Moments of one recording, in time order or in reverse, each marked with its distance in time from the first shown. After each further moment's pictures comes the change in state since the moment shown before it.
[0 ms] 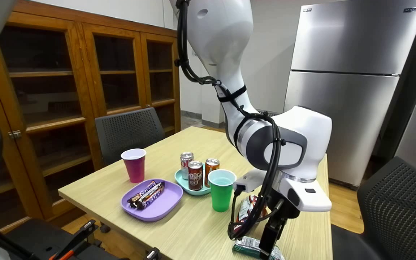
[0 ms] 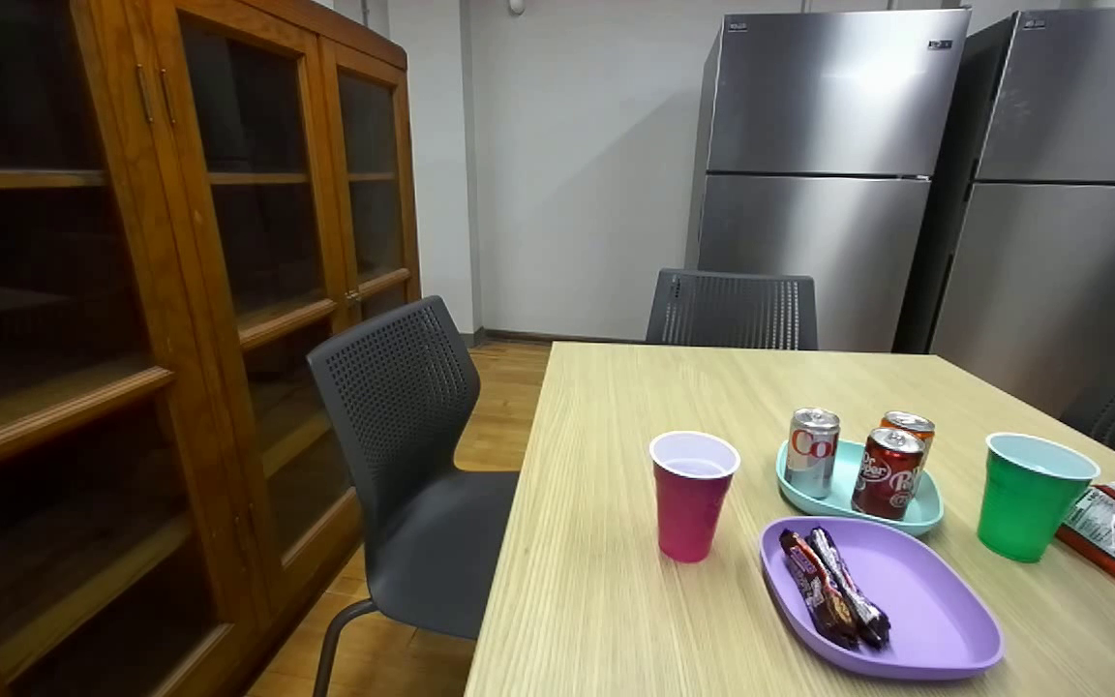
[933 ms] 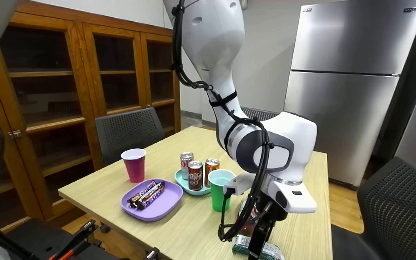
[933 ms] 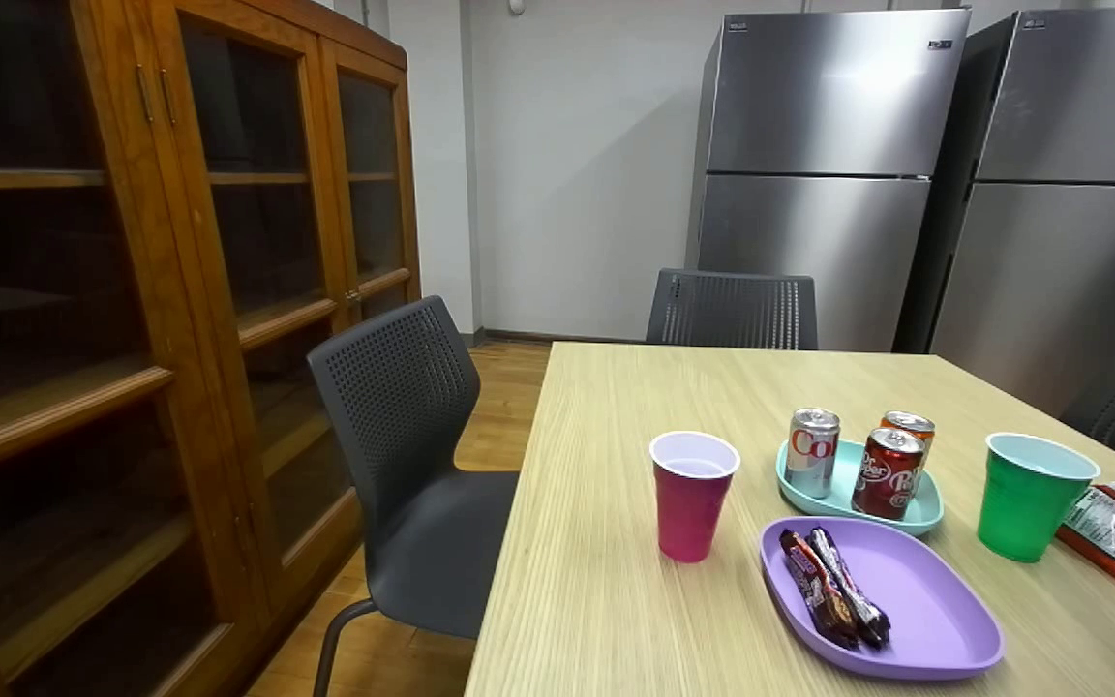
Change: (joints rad) arm 0.037 0.013 0.006 -0.032 -0.011 0.010 -0.001
